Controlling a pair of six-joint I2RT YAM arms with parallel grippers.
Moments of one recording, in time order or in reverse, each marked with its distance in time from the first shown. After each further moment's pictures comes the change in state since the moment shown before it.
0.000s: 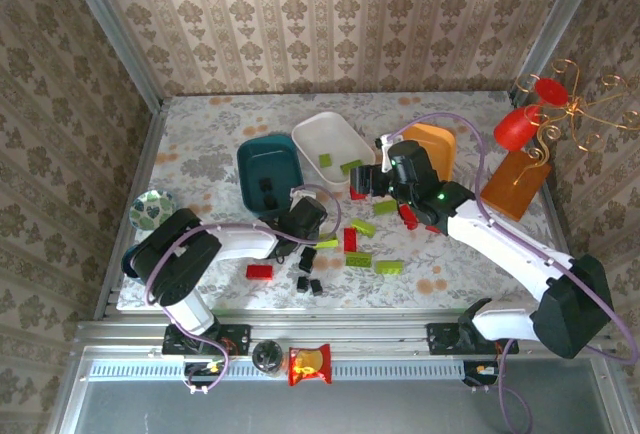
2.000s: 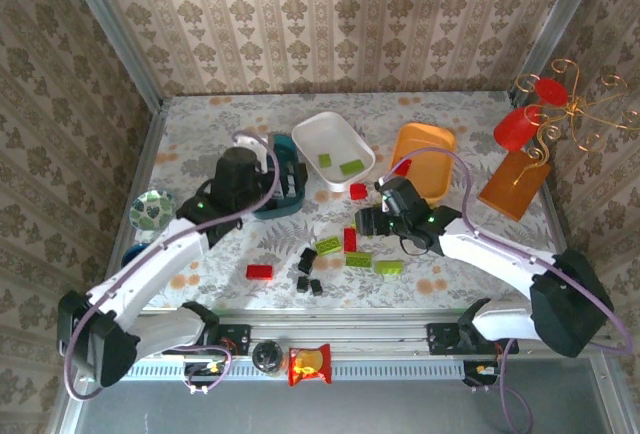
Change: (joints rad) left arm 0.235 -0.568 0.146 -0.223 0.318 0.077; right arm 0.068 0.026 -0.240 -0.056 -0.018 0.122
